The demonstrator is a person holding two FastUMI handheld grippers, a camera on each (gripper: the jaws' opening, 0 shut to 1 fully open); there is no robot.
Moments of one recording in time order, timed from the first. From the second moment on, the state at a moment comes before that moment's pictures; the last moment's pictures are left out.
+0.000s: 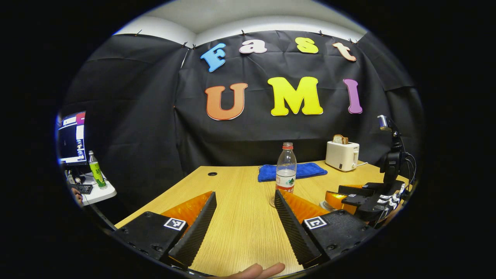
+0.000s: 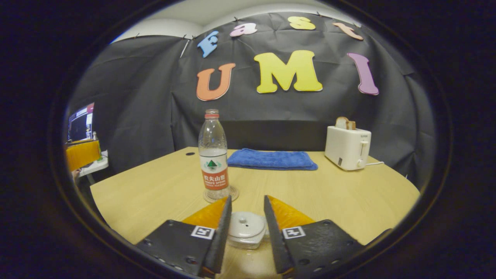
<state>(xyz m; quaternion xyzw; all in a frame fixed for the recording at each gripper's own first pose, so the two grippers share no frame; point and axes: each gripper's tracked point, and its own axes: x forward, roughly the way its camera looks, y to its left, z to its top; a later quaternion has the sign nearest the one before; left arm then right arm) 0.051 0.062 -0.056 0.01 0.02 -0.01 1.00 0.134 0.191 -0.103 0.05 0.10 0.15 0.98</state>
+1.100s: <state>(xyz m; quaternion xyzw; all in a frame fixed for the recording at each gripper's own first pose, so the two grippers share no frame) 0.022 0.018 -0.036 0.02 0.00 -0.04 1.00 0.026 0.065 0.015 0.02 -0.02 0.07 1.00</state>
